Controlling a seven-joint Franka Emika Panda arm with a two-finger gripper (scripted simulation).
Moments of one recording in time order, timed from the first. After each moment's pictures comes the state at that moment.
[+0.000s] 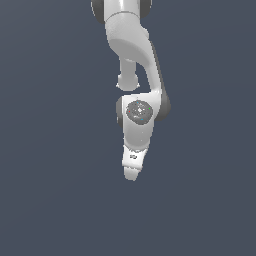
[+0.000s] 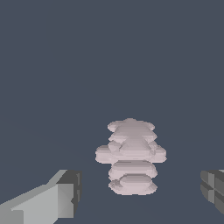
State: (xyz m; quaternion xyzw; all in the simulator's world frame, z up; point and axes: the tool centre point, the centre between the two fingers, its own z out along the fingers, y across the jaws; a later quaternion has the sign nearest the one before) arm 0.064 0.029 0.090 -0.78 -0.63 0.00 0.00
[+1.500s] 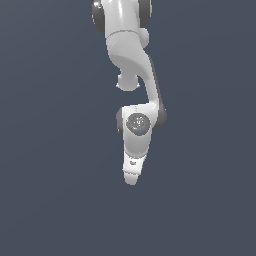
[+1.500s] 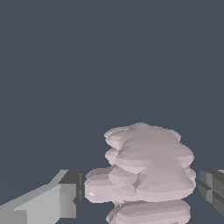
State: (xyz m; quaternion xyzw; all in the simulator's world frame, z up) arm 0.067 0.029 0.044 -0.78 -0.63 0.00 0.00
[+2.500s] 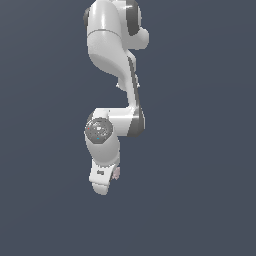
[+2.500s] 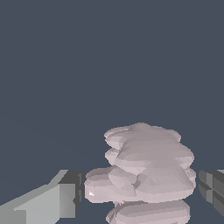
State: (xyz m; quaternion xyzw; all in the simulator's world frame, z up) arm 0.105 -0.071 0.067 -0.78 -0.63 0.00 0.00
